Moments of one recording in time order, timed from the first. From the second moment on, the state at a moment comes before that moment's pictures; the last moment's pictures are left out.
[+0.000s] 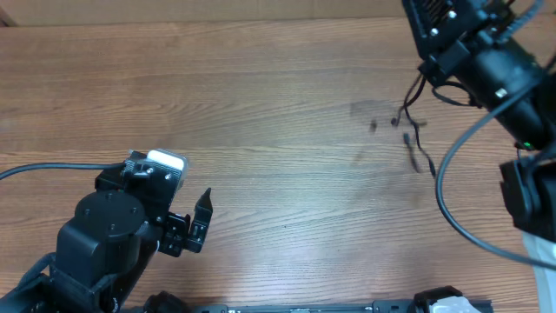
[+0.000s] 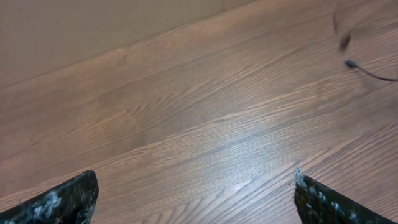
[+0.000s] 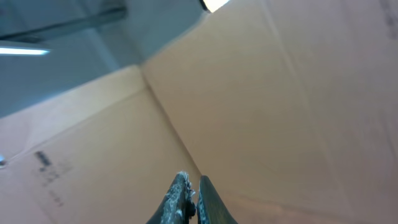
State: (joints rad) left arm -0.53 0.85 1.48 -1.29 -0.23 -0.04; right arm 0.22 1.23 1.72 -0.30 -0.48 0.62
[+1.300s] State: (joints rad) left arm -0.53 0.85 1.48 -1.29 -0.23 -0.04; right arm -0.36 1.61 1.71 -0.27 0.48 0.17
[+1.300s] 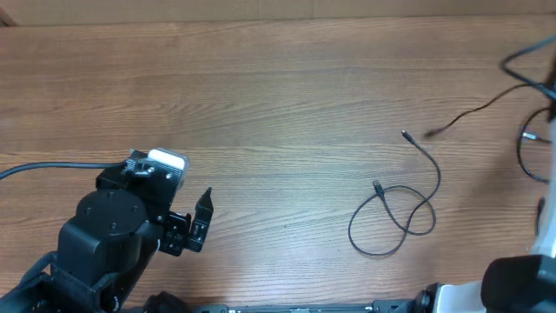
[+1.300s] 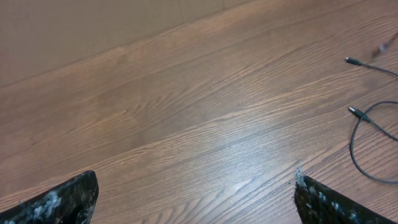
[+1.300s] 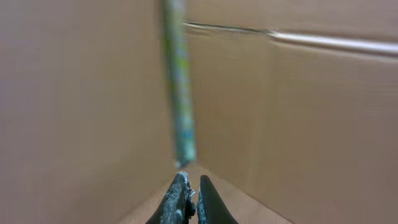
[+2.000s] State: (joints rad) left arm -0.53 0.85 1.48 -1.29 -0.23 -0.04; right arm -0.75 1.91 1.71 -0.74 -0.25 0.49
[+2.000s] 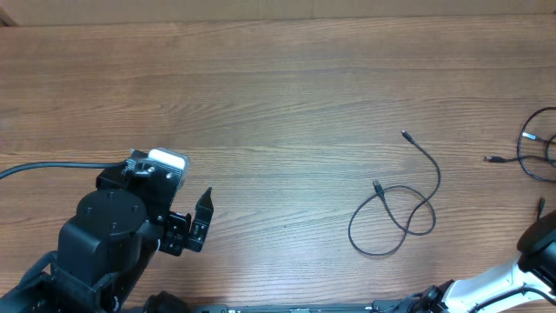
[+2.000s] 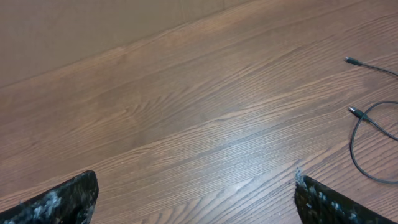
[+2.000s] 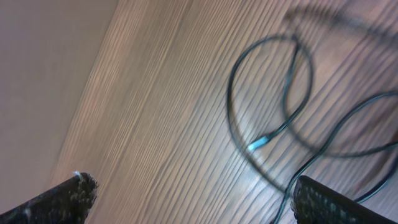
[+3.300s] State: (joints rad) left arm -0.53 0.86 1.48 -1.29 -0.23 -0.04; right arm -0.13 1.28 1.01 -1.22 -0.23 0.74
